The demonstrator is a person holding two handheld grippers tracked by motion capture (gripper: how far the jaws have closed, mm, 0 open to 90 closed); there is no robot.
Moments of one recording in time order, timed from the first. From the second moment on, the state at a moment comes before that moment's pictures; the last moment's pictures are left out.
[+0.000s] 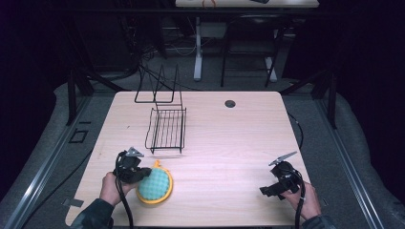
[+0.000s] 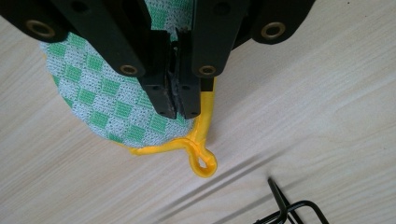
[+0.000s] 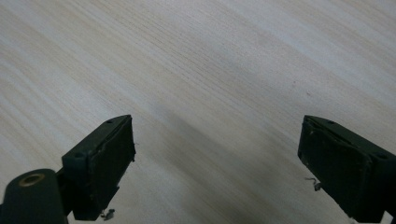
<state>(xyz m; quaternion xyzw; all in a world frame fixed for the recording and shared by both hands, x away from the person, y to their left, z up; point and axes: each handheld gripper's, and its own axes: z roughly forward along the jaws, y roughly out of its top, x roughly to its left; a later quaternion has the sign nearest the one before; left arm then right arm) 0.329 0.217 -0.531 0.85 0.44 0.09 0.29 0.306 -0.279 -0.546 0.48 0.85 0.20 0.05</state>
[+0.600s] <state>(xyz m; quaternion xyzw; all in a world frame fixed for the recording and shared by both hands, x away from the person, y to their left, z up) 0.315 0.213 -0.509 0.85 0.41 0.12 0.31 0.306 -0.280 -0.545 0.47 0.86 0.20 0.06</state>
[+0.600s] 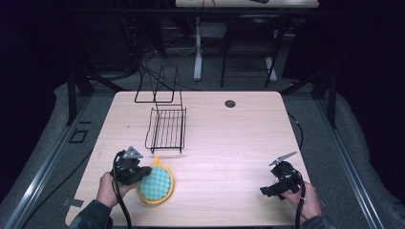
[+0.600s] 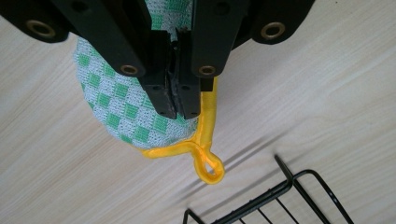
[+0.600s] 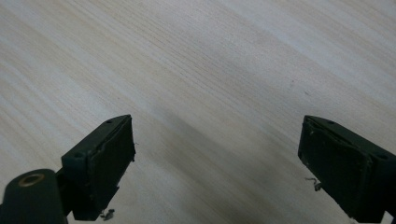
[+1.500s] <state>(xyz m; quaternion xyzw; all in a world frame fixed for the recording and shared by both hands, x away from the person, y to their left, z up) 0.311 0.219 -0.487 0.84 0.40 0.13 0.33 0.306 -0.280 -0.545 0.48 0.85 0.20 0.06</state>
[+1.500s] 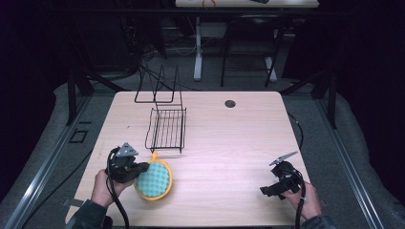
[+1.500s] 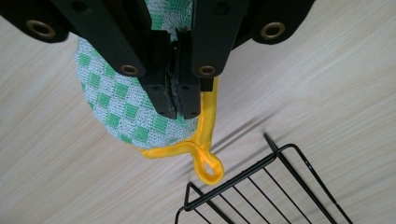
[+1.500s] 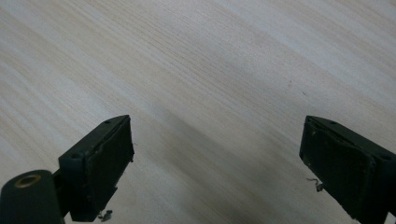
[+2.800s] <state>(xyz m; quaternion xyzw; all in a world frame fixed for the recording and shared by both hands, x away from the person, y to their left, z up) 0.334 0.220 -0.457 0.82 0.39 0.16 0.37 0.306 -0.280 -0.546 0.47 0.85 0.20 0.06</state>
